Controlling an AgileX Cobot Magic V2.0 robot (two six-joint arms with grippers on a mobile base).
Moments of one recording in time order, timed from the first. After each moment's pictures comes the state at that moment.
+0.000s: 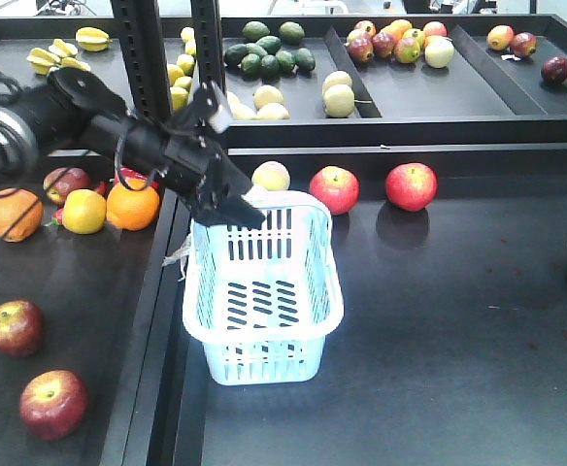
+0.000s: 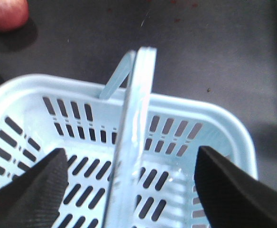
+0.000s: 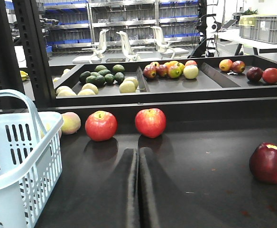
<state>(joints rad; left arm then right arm) -0.23 2.20 -1.94 -0.91 1.18 1.33 0.04 -0.01 0.03 -0.02 0.09 0.07</state>
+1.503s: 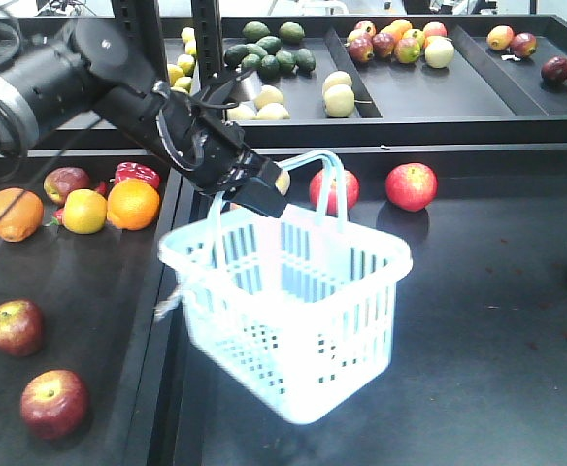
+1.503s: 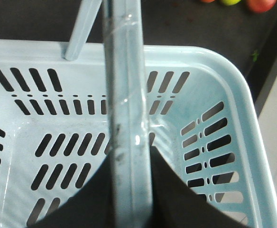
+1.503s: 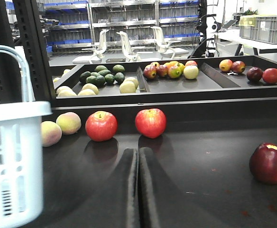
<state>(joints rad) -0.40 2.00 -1.94 -0.63 1.24 0.38 0.04 -0.01 0.03 -0.02 0.09 0.07</state>
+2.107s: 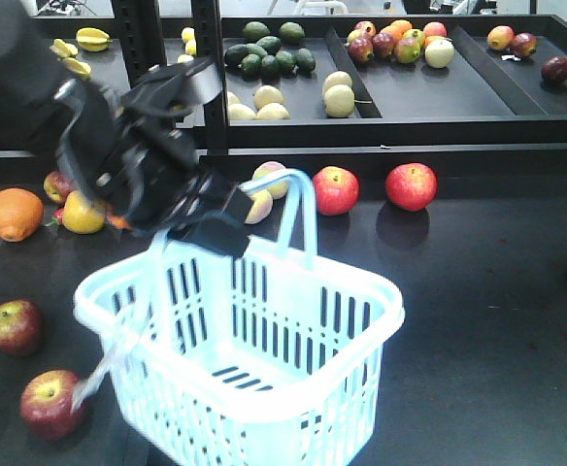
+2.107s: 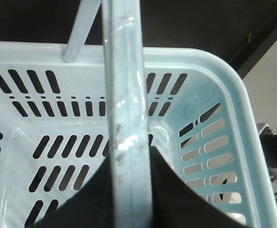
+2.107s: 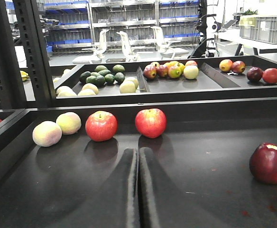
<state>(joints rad) -0.49 1.53 -1.51 -0.51 1.18 0.13 0.04 -0.01 0.03 -0.02 0.09 0.07</state>
